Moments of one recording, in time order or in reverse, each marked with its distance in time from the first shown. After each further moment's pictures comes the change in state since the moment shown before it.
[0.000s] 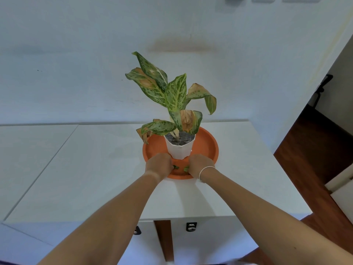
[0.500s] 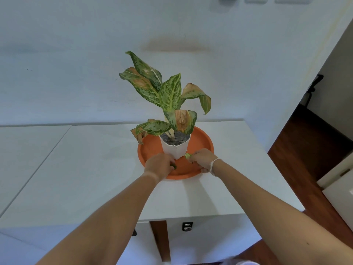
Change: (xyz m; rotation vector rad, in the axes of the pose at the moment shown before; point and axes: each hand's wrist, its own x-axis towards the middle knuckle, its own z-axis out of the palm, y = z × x) left_hand 0.004 0.003 0.007 0.019 0.000 0.150; right_hand 0.005 0.032 -0.017 0.910 -0.141 0.216
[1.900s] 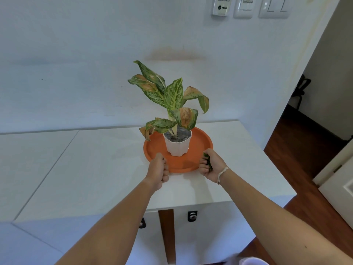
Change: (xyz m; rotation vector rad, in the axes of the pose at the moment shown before) left_hand -0.063 0.013 -0.017 -1.455 0.001 -0.492; right_hand -0.036 0.034 0.015 1.078 -0.083 0.069
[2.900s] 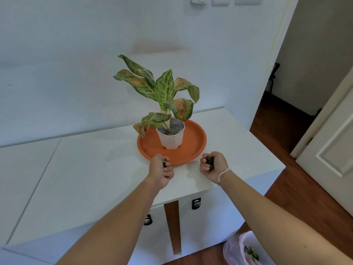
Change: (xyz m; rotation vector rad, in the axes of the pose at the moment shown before) left_hand 0.003 -0.010 -0.008 -0.306 -0.162 -0.219; right_hand -0.022 0.039 -0.008 0.353 0.133 -0.071
